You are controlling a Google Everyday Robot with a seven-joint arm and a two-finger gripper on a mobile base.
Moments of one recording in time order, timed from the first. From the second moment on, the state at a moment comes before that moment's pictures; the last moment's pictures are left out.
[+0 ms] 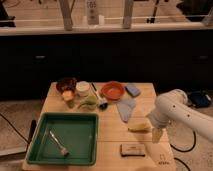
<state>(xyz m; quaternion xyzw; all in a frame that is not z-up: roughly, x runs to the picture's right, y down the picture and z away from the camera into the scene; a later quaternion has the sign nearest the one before) 0.256 0.229 0.765 -0.34 -0.05 0.00 0.94</state>
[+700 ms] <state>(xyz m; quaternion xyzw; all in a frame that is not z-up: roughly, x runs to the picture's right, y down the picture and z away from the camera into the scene) 0.259 0.242 0.780 -0.35 -0.06 0.01 0.93</state>
